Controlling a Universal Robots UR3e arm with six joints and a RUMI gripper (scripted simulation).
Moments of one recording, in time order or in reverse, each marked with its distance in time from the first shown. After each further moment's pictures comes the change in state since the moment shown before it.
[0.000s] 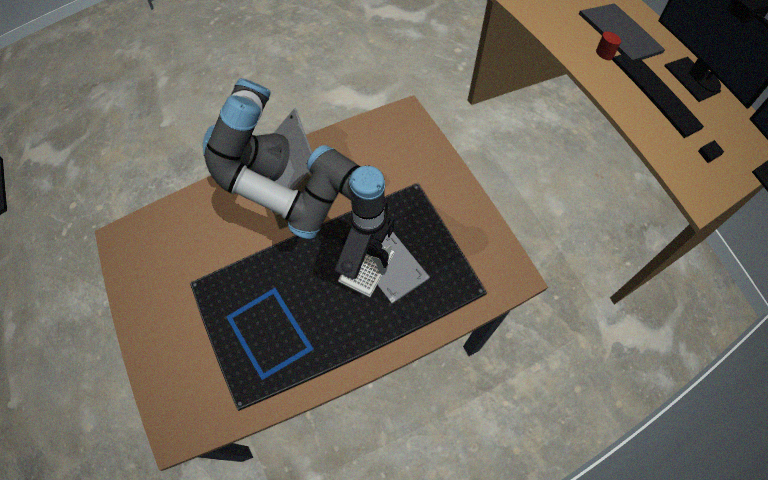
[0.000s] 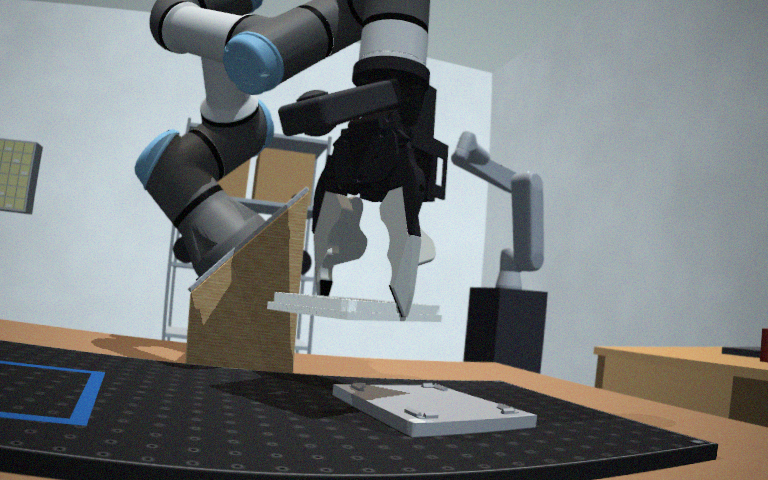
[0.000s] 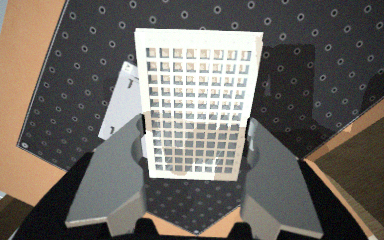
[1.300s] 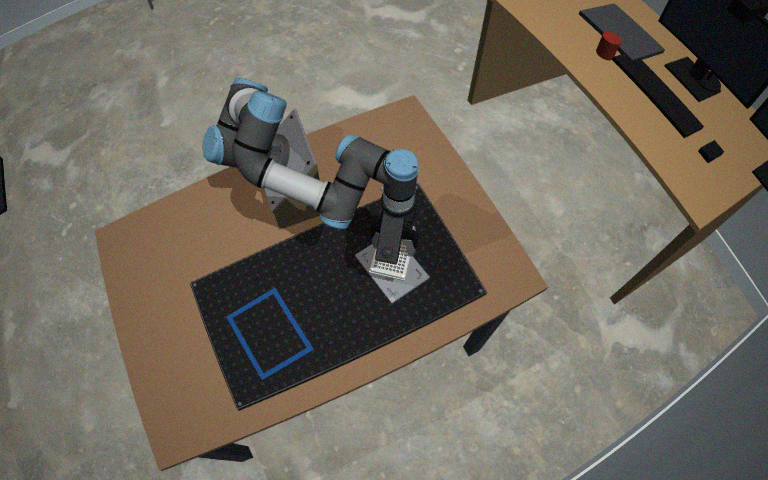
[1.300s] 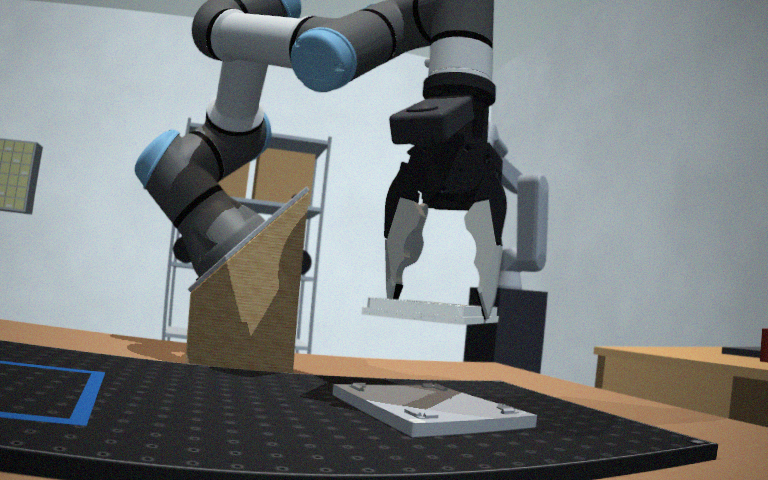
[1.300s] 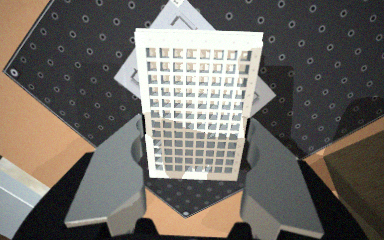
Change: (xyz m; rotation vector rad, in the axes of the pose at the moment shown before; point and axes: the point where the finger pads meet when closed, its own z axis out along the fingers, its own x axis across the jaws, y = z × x) arm -0.039 0.061 -0.002 0.003 0.009 -0.237
